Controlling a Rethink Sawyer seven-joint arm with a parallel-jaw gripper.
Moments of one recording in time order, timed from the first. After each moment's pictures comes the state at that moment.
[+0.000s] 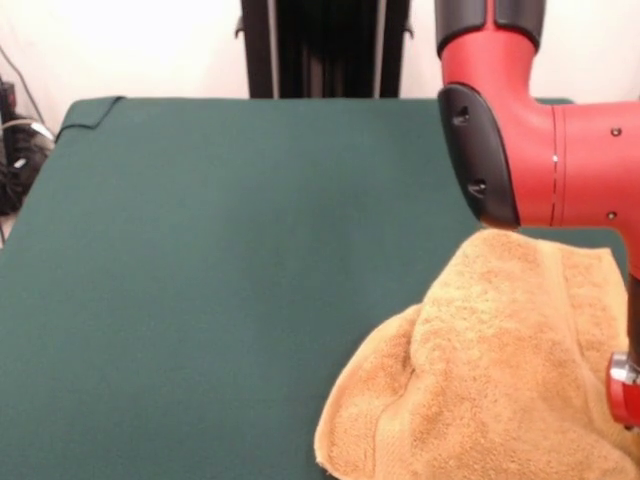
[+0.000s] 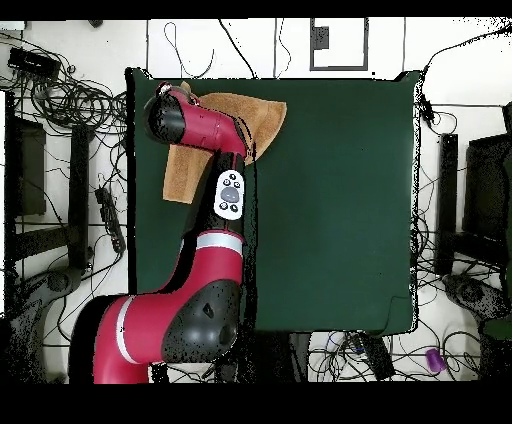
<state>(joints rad) 0.21 0.18 -0.33 0.59 0.69 0.42 2.00</state>
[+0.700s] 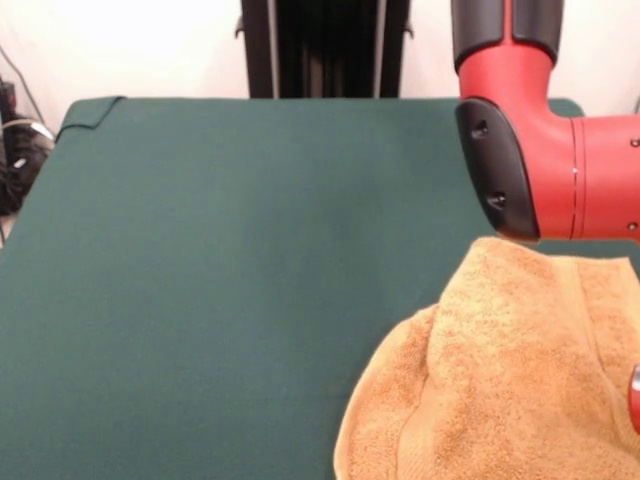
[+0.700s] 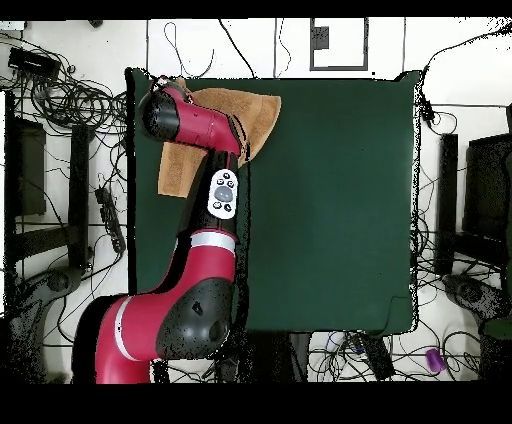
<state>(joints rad) 0.23 0.23 -0.40 0.51 0.78 0.41 2.13</state>
